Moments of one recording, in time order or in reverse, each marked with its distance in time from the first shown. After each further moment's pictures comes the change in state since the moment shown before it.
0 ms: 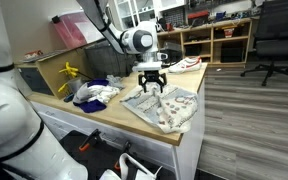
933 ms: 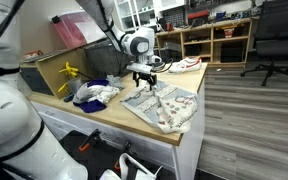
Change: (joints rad) arm 0.041 0.142 0.074 0.155 0.280 0.000 0.065
